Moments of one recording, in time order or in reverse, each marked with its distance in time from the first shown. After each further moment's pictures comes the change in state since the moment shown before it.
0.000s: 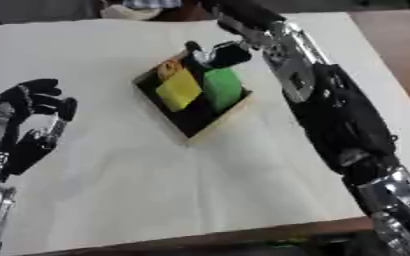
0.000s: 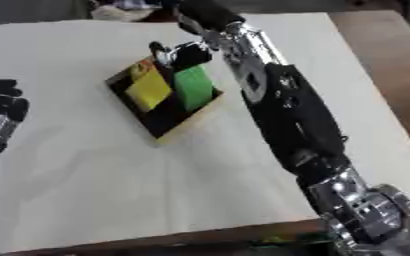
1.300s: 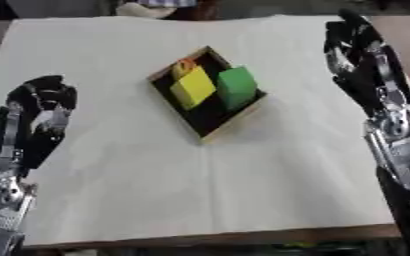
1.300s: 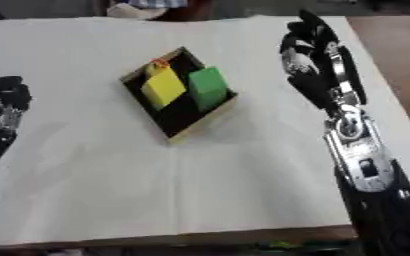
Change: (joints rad) left arm 0.028 -0.052 0.019 0.024 0.044 -0.063 0.138; right arm 0.576 -0.051 -0.108 -0.428 -0.792 0.158 -0.265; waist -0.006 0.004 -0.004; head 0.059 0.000
